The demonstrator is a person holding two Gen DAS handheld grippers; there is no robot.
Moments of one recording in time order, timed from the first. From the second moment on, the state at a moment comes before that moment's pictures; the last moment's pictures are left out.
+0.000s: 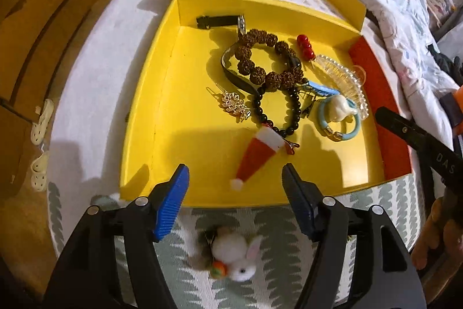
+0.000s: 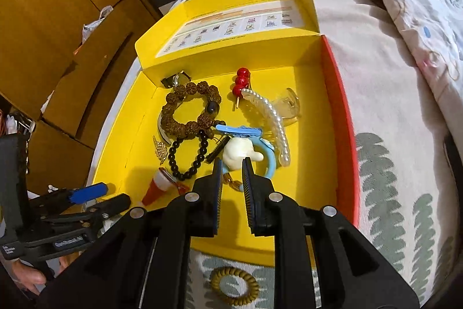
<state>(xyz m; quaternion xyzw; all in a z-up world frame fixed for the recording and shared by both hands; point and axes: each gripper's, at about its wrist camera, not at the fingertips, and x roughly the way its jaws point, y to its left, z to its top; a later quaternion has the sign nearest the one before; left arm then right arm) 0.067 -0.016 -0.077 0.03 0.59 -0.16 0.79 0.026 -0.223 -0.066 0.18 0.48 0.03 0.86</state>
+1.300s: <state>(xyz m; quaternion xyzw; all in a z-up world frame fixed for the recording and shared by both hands) 0.108 -0.035 -0.123 0.04 0.63 -0.16 0.76 0.076 -0.186 -0.113 0.09 0.53 0.02 0.84</state>
